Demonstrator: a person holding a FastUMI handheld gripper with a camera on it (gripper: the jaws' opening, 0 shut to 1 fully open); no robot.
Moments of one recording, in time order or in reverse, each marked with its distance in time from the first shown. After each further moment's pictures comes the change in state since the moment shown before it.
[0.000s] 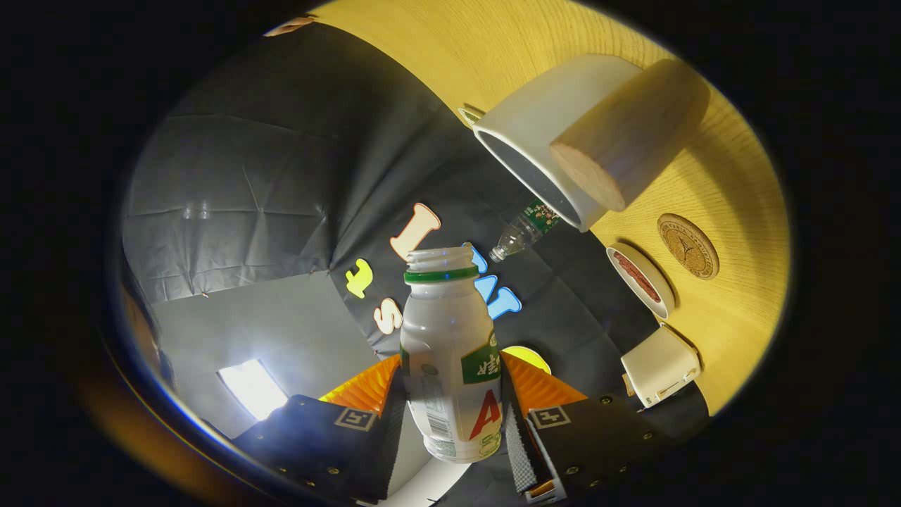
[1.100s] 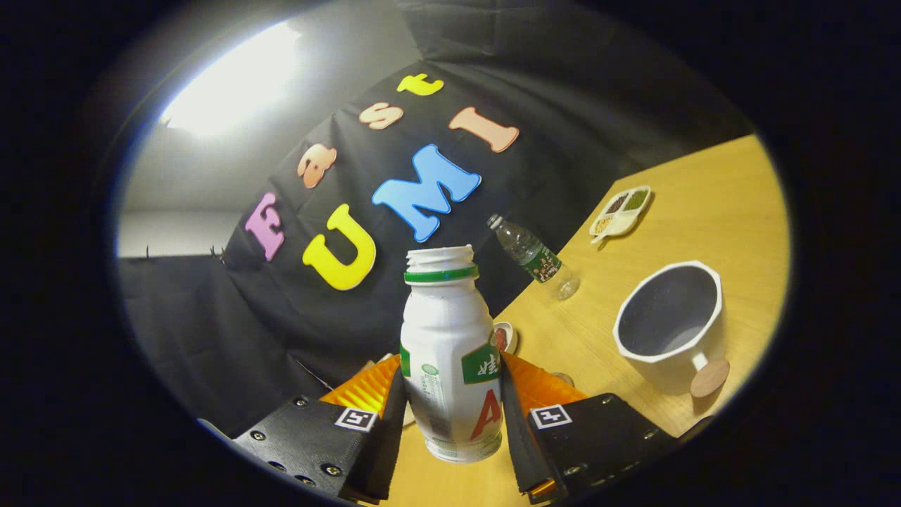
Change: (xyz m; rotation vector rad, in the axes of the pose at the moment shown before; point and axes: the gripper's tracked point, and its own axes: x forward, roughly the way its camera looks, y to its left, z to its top) arm -0.006 -0.087 0.007 -1.476 0.390 -0.399
